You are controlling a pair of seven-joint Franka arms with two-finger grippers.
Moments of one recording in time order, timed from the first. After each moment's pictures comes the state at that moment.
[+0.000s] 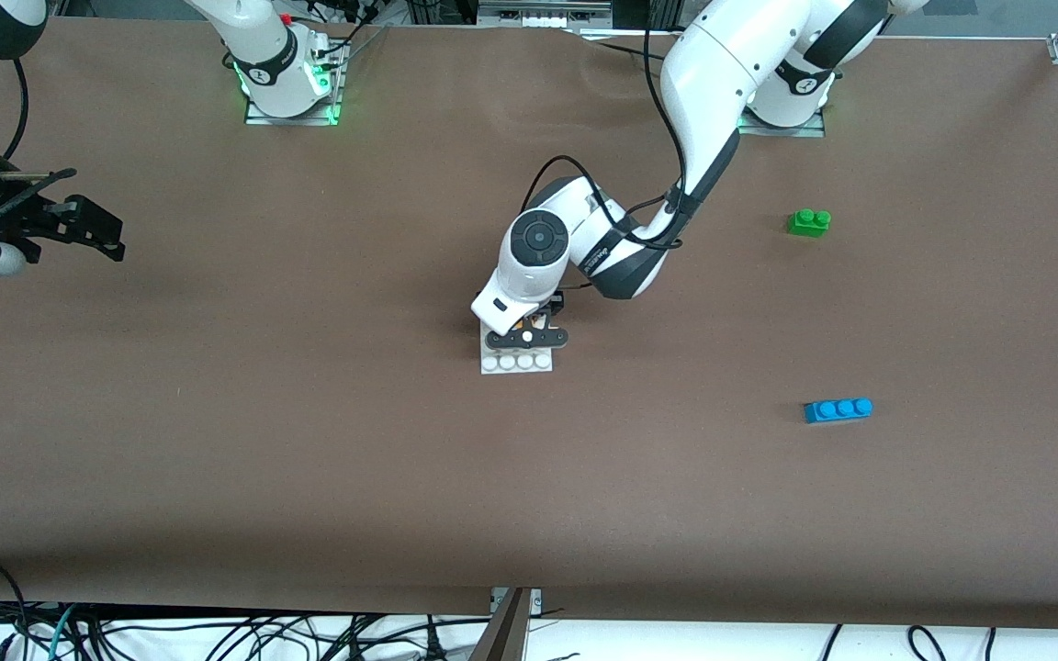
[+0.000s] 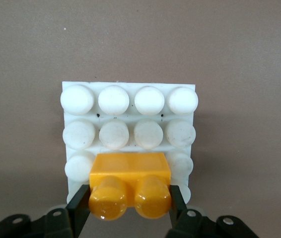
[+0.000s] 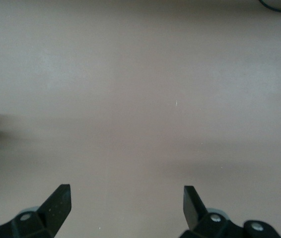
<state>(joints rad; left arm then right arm) -0.60 0.88 -0.23 -1.31 0.02 2.20 -0.85 0.11 0.07 -0.06 -1.57 -0.04 1.66 -0.01</state>
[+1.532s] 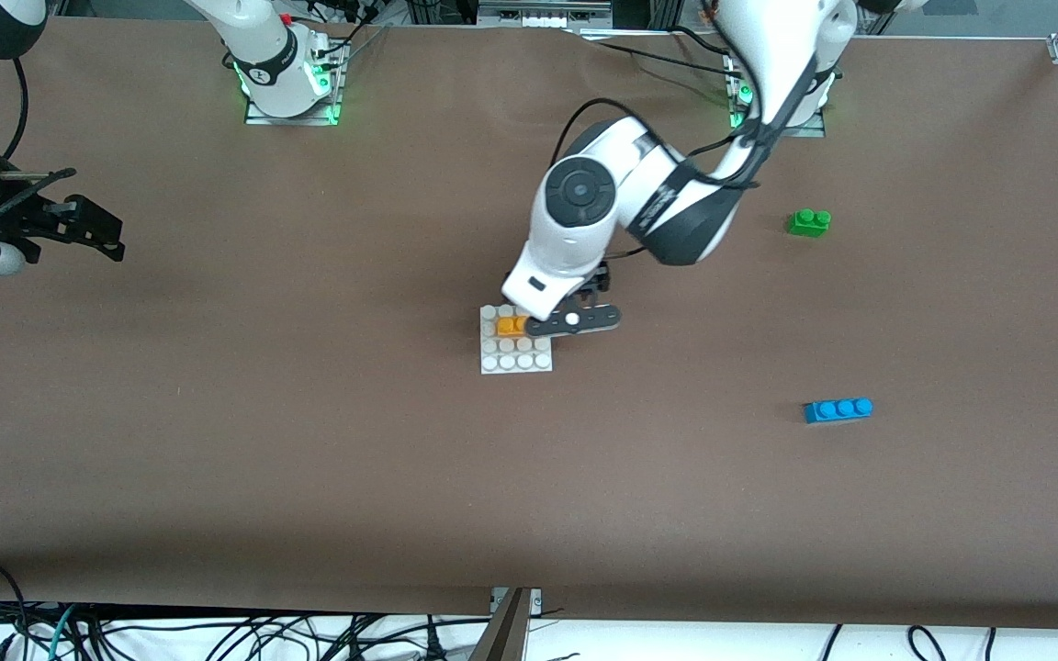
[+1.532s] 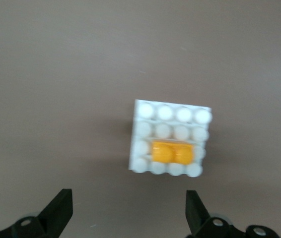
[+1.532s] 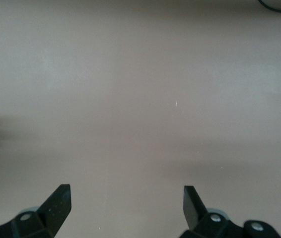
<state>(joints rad) -0.52 0.61 -0.20 -1.32 0.02 1.88 -0.90 0.11 0.07 -0.06 -1.57 -0.04 1.66 -0.01</state>
